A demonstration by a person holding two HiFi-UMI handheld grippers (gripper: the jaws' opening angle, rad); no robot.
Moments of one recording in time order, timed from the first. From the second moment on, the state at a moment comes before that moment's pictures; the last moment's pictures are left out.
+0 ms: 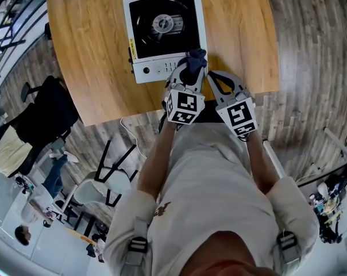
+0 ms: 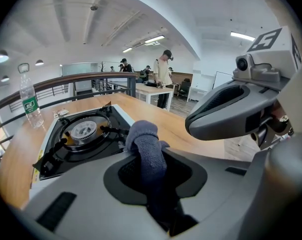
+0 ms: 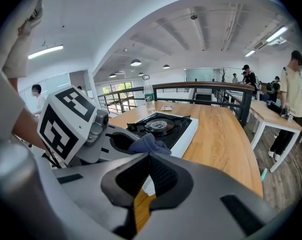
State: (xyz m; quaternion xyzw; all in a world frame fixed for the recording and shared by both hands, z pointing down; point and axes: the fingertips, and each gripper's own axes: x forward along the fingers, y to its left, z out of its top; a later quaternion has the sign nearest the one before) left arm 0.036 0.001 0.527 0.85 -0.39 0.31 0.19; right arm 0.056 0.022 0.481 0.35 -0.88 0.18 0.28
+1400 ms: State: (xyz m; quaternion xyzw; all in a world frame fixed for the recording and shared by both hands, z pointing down) left arm -0.082 0.006 0.528 0.81 -0.45 0.30 0.21; right arm -0.019 0.014 0.488 0.31 -0.89 0.17 0.30
